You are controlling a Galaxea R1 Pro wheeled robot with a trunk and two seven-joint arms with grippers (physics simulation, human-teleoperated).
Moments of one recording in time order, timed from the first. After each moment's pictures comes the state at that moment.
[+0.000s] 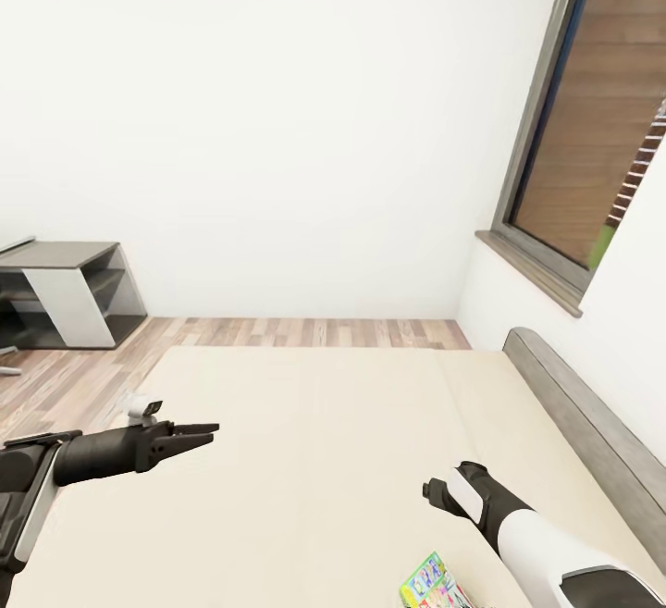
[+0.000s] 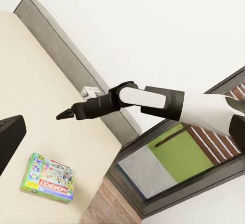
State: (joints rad) left arm -0.36 0.29 0.25 -1.45 0.12 0.97 -1.57; right arm -0.74 -0.02 0.15 -0.25 -0.51 0.47 -0.27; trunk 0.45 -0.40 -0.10
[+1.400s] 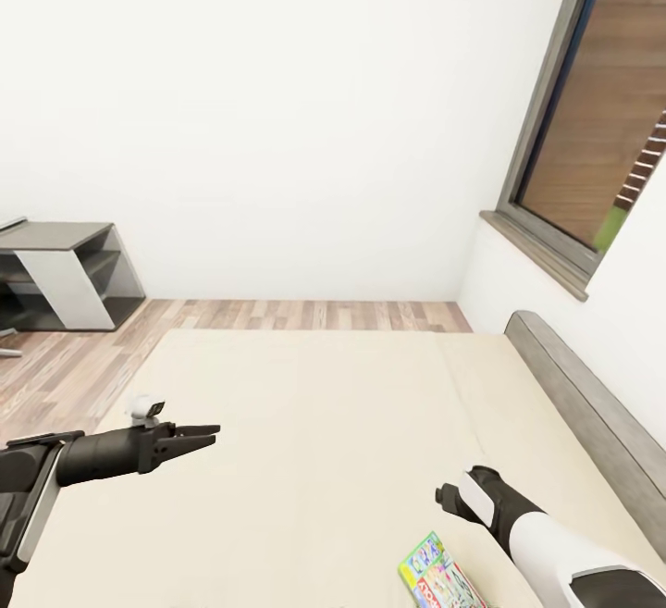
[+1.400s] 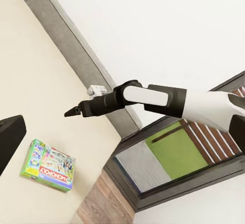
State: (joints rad) left arm -0.36 0.29 0.25 -1.45 0.10 0.97 -1.57; right arm -0.74 -0.06 0.16 -0.22 -0.51 0.45 -0.27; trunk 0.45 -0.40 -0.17
